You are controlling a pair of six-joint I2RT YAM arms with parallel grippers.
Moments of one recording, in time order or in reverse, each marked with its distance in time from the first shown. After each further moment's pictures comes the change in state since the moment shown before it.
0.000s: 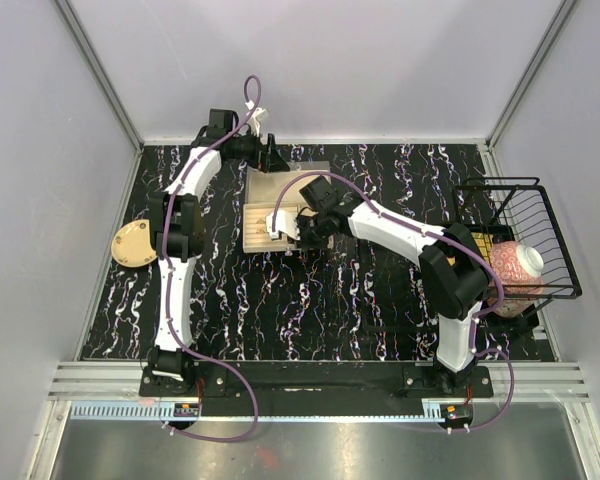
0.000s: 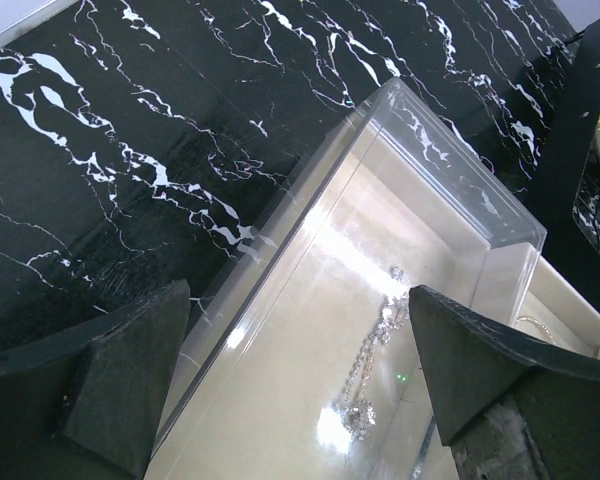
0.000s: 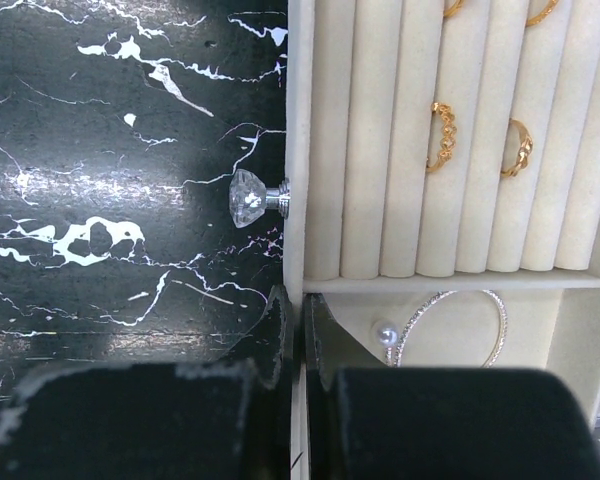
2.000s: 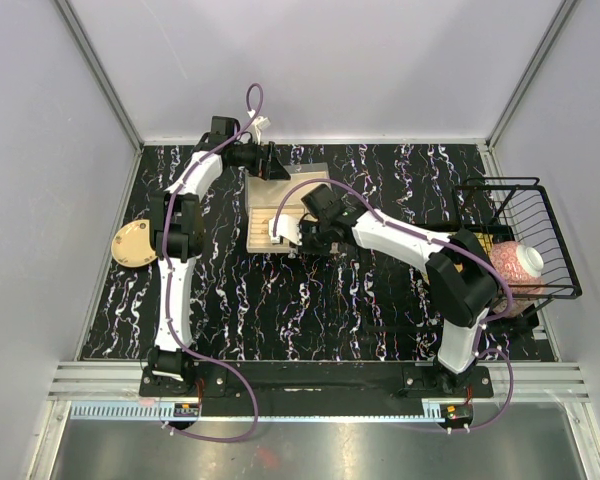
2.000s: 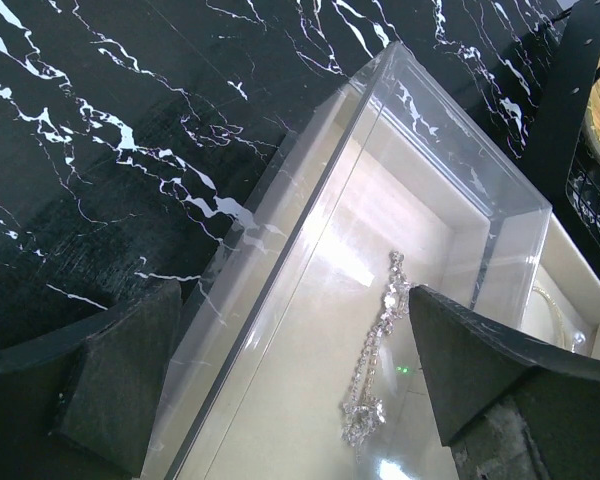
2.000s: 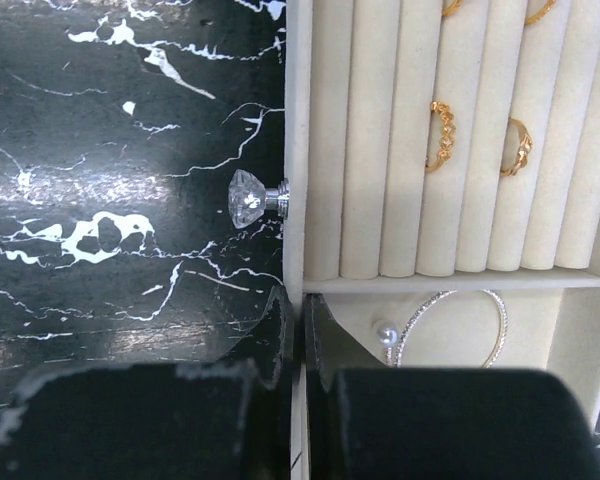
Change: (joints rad) left arm -0.002 -0.011 -0.089 0.021 0.039 -0.001; right arm 0.027 -0.067 -0.108 0.075 0.079 0.070
